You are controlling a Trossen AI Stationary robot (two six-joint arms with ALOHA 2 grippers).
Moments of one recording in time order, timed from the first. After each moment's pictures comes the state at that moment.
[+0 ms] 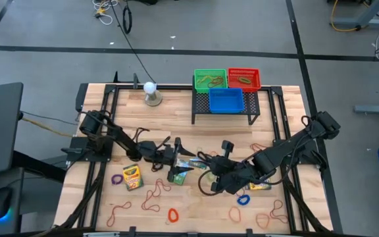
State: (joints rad) left arm -0.24 1.91 0.58 1.46 -0.11 -0.01; right arm 0.54 1.60 1.37 -0.62 0.71 0.42
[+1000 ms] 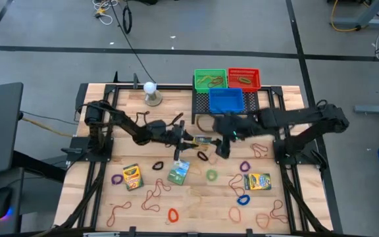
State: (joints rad) left arm 0.10 1.90 0.63 1.25 0.20 -0.08; right arm 0.10 1.46 1.44 -0.89 0.16 0.34
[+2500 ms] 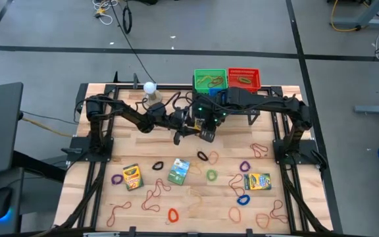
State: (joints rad) left arm 0.27 1.90 0.73 1.32 0.49 -0.21; right arm -0.11 1.84 1.87 -1.27 -0.05 0.23
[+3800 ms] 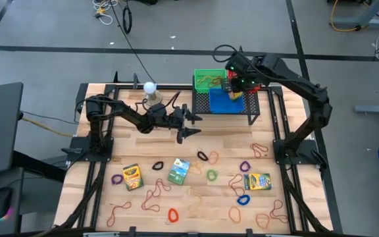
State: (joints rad) left arm 0.26 1.90 0.72 1.29 0.35 -0.13; right arm -0.48 1.63 1.87 -1.49 0.24 0.87
